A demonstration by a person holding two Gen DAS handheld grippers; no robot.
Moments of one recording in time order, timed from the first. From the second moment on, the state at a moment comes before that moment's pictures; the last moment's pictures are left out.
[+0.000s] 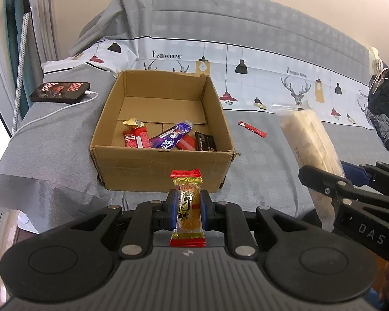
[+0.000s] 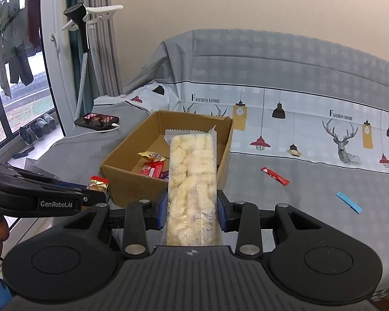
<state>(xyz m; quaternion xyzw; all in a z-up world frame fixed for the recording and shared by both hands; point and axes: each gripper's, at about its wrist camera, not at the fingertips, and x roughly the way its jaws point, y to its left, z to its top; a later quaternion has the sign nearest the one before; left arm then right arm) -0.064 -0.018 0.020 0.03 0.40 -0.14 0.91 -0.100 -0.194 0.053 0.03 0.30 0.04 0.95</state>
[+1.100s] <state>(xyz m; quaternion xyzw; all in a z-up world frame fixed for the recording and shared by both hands) 0.043 0.001 0.038 0.01 0.38 -0.10 0.92 -0.010 -0.194 0.044 0.04 0.33 0.05 0.94</state>
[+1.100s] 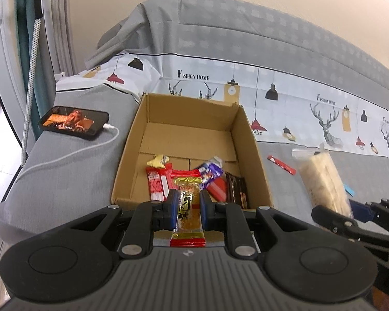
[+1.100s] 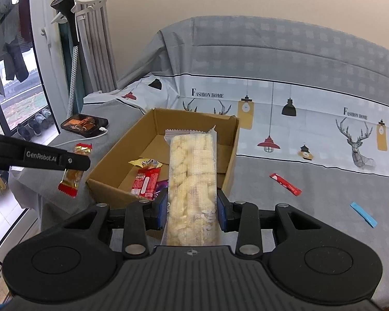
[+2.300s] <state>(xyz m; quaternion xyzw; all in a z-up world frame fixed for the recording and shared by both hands) 0.236 -0.013 -0.058 0.04 0.44 -0.07 0.89 0.167 -0.188 -0.052 0.05 0.39 0.06 0.92</state>
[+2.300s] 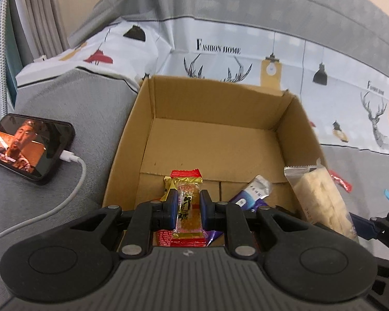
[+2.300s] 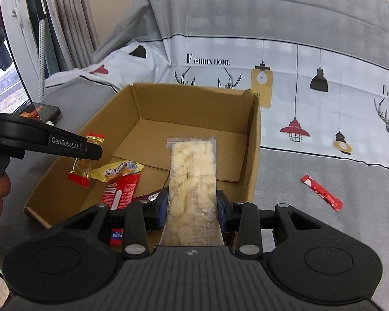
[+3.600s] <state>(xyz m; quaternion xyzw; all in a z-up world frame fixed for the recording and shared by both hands) 0.036 -0.002 -0.021 0.06 0.44 -0.04 0.89 0.000 -0.162 0.025 0.05 0.35 0.04 0.93</state>
